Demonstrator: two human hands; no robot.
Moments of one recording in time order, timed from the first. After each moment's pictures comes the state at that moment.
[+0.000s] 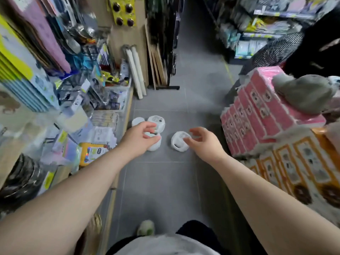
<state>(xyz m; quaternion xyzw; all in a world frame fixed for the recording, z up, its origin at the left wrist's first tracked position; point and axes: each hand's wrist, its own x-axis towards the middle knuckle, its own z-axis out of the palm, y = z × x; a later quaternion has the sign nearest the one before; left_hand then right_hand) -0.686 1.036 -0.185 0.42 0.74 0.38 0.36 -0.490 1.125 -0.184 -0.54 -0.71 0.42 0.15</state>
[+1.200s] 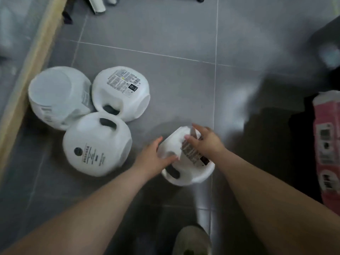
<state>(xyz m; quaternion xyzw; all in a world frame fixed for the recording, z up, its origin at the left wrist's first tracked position) -0.738 1.482 -0.891 0.30 0.78 0.21 0.51 -0.598 1.624 -0.885 -0.55 -0.72 0.40 -0.13</state>
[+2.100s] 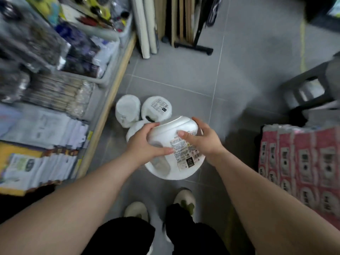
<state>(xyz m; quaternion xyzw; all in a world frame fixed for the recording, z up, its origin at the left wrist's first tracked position) -0.786 1.387 -0.540 0.23 0.77 0.38 0.46 -0.638 1.531 -0.532 -0.52 -0.56 0.65 0.02</state>
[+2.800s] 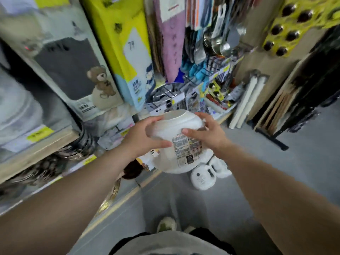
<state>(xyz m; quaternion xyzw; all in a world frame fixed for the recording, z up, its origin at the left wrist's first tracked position) -0.846 1.116 -0.180 0.10 0.85 0.49 0.18 -0.802 1.339 -0.199 -0.19 -0.71 0.67 -0.07</state>
